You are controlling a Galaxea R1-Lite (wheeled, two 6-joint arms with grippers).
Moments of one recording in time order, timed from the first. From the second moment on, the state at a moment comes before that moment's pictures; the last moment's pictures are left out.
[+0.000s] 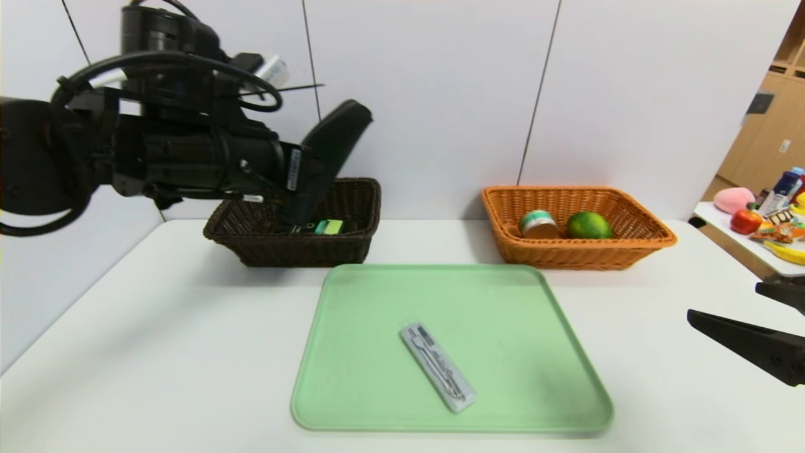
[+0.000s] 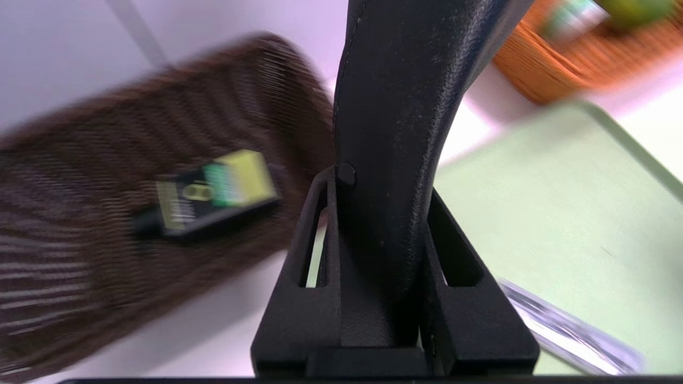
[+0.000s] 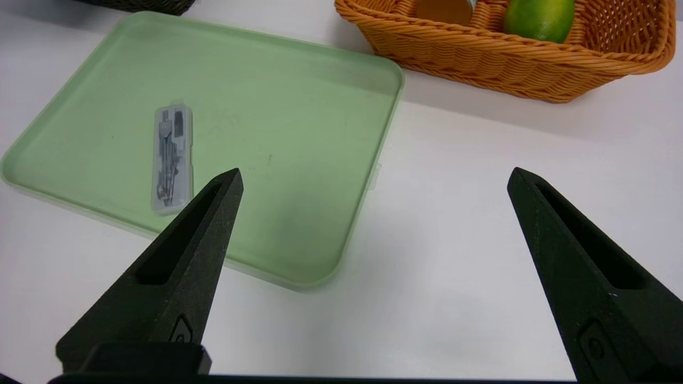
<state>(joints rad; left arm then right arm) -0.42 1.67 -1.40 0.03 -0.01 0.04 0.35 0.93 -0.67 0.10 -0.02 0.03</state>
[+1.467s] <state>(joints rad) -0.12 1.96 -1.49 -0.09 0.01 0.11 0.34 0.92 -0.66 0.09 -0.02 0.03</state>
